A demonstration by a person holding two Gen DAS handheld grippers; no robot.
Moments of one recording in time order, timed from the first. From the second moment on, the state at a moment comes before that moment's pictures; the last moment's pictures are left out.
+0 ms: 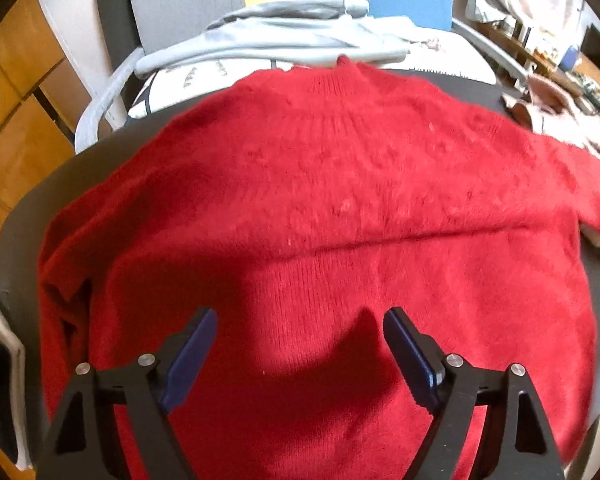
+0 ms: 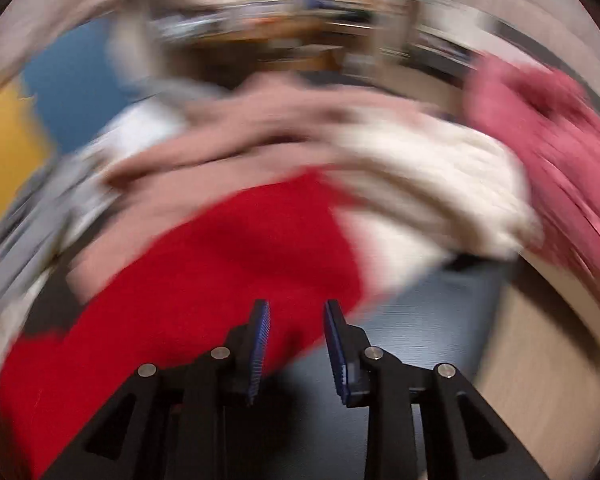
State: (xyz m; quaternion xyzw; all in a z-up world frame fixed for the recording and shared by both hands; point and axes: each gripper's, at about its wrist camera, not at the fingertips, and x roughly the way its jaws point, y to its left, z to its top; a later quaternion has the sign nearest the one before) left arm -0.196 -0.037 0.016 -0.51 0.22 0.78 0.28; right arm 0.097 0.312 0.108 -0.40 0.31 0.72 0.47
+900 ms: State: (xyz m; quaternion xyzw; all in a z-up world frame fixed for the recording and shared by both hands) left arm -0.173 -0.055 -0.002 -0.55 0.18 0.76 0.29; right arm -0.053 0.282 0.004 -0.47 0.31 0.78 0.29
